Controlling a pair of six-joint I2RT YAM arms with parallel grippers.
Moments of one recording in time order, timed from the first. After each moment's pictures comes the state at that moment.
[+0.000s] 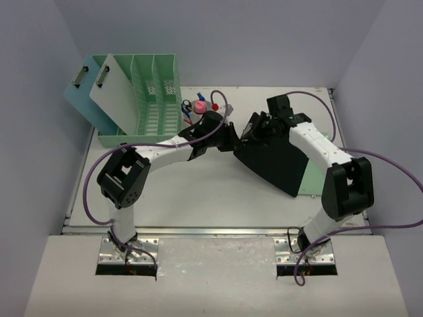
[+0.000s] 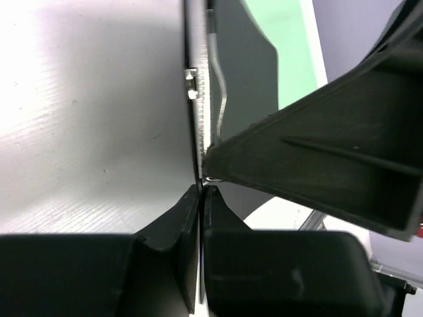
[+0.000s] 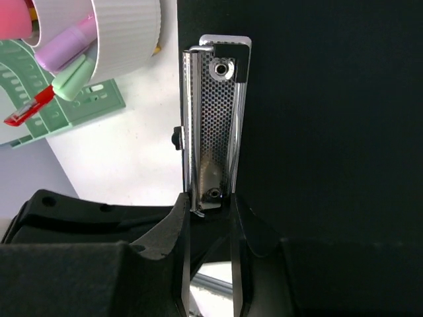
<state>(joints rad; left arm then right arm) -0.66 1.87 1.30 0.04 0.27 -0.72 0.30 1.65 1.25 -0.52 -0.21 0.87</state>
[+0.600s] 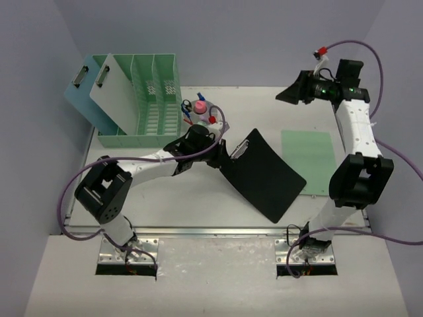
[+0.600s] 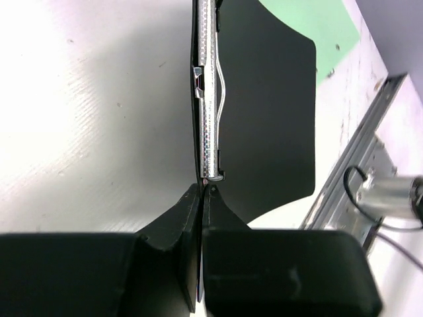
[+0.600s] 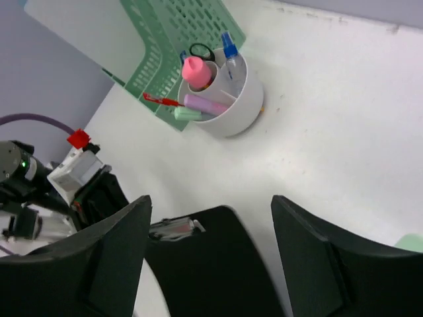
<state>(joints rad) -0.66 1.68 1.01 0.11 0.36 -0.44 -0.13 1.71 1.57 -0.49 -0.94 0.08</state>
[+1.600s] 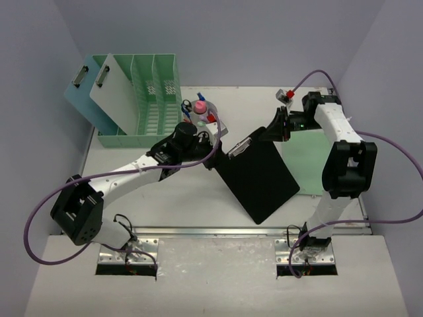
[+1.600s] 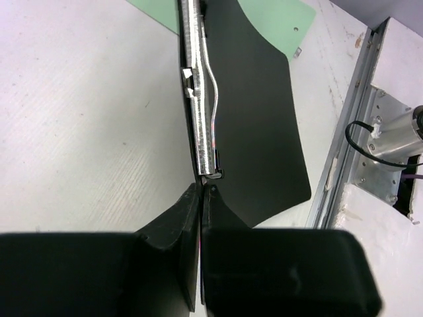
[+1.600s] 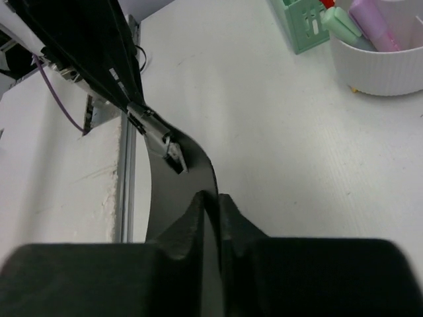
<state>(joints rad) -0.66 1.43 0.95 0.06 0.48 -0.07 -0.05 1.87 1.53 -1.22 -1.34 -1.11</state>
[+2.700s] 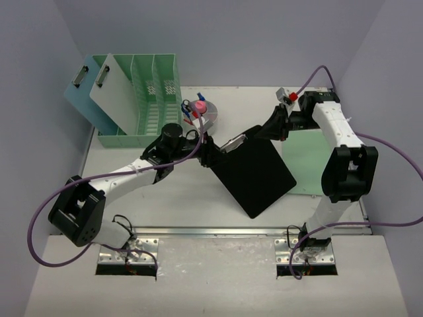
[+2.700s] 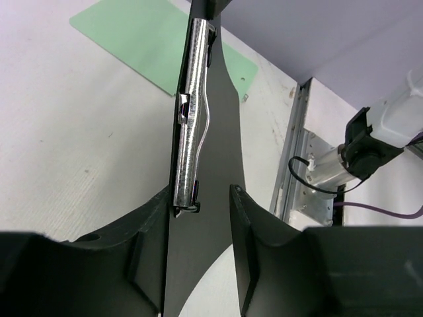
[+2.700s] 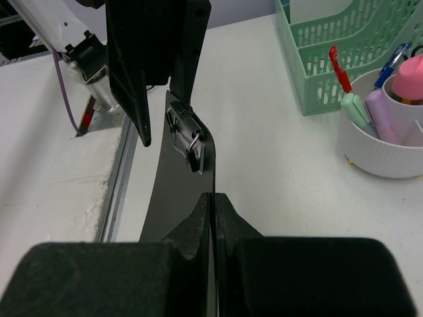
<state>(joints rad) -0.57 1.41 0.82 0.37 0.67 -0.32 -0.01 1.82 1.56 -1.39 -1.44 -1.45</state>
